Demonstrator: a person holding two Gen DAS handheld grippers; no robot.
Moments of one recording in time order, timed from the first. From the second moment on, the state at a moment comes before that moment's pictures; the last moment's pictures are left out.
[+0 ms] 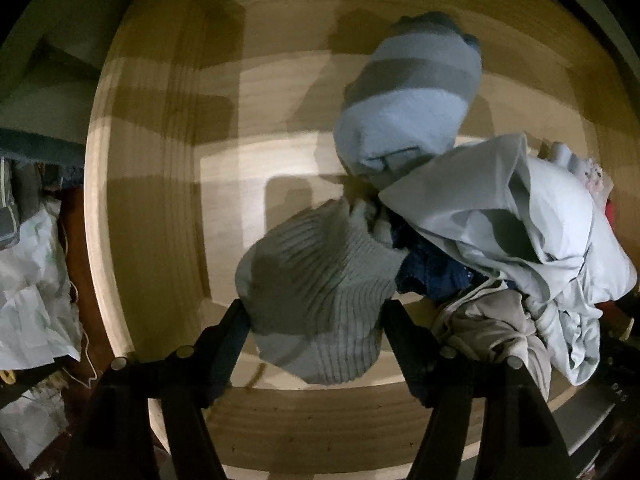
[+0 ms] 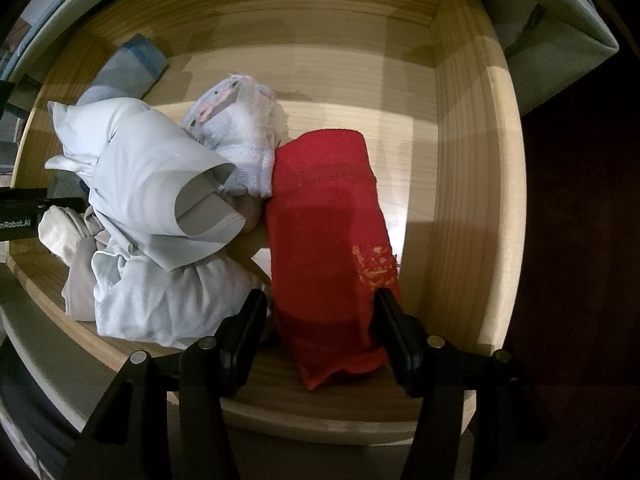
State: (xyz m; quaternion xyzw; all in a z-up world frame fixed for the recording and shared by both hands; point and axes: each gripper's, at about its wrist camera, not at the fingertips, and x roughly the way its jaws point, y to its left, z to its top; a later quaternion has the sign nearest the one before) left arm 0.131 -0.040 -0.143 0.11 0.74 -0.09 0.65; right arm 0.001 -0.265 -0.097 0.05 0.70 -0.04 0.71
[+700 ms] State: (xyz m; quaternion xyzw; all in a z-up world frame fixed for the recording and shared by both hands) left arm 0.119 -0.022 -0.077 0.08 0.70 -0.09 0.70; right arm 0.003 -0.267 -0.096 0.05 0.70 -0.03 0.71
